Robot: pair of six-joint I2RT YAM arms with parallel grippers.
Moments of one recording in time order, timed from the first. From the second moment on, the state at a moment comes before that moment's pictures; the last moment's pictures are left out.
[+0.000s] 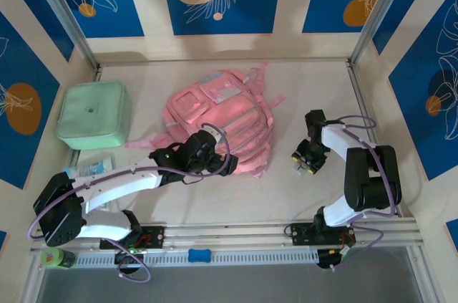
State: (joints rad) left arm -0.96 1.28 0.84 -0.33 -0.15 -0.47; right arm 0.06 1.52 0.82 -0.83 -0.07 0.81
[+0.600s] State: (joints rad) left arm -0.90 1.49 1.16 -0.50 -0.27 -0.09; right arm 0.25 1.31 0.94 -0.97 -0.11 0.68
